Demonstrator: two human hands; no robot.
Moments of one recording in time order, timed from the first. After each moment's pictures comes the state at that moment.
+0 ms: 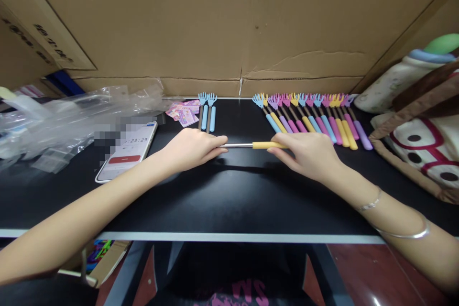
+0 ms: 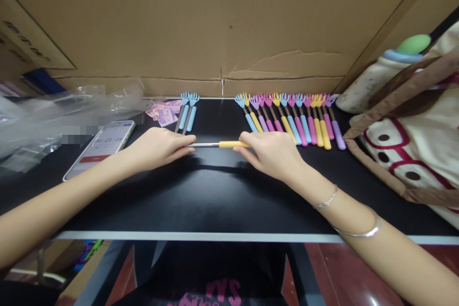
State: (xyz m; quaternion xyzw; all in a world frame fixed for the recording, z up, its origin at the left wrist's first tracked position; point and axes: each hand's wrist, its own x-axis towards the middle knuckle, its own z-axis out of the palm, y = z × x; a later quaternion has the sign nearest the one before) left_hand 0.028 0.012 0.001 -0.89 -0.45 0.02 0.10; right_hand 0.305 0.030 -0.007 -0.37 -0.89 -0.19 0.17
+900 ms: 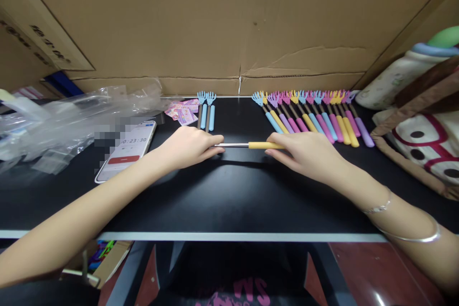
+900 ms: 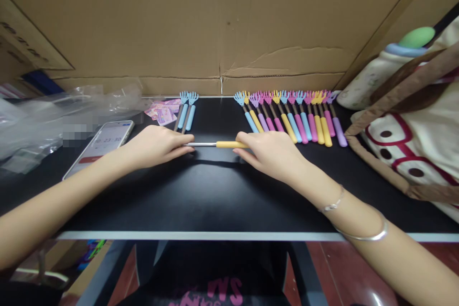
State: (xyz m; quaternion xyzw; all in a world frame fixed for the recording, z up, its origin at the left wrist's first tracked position) left_hand 0.022 0.016 0.000 -0.89 -0.45 0.04 0.11; right_hand 0.302 0.029 -0.001 -0.38 -0.91 -0.12 0.10
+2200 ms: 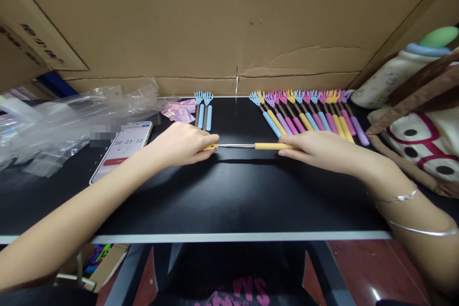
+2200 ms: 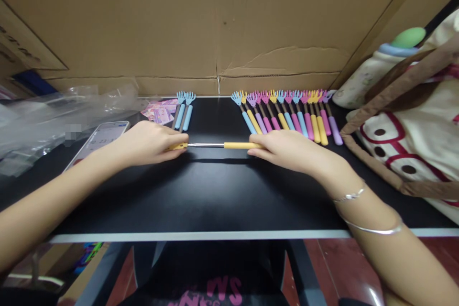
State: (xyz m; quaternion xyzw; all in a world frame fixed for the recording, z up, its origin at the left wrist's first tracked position) left_hand 0.011 0.020 0.000 -0.91 -0.38 0.01 0.17; right_hand 0.333 0.046 0.015 -0.42 -0.90 0.02 -0.08
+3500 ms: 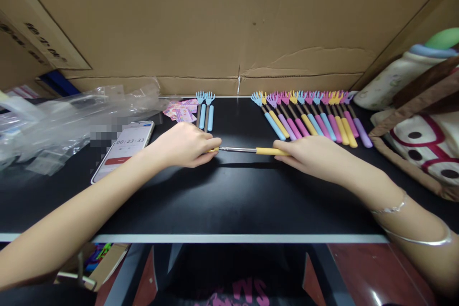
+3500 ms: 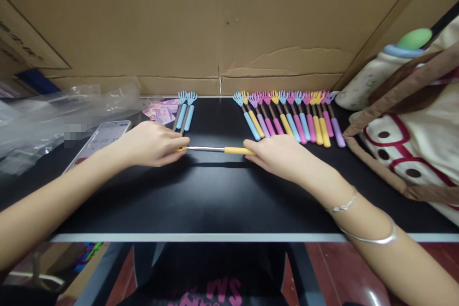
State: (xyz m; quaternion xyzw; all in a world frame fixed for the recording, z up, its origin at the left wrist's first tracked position) left_hand 0.009 0.025 -0.003 -0.93 -0.29 -0.03 0.23; right_hand 0.318 0.035 0.002 -0.37 -0.92 -0.15 -0.06
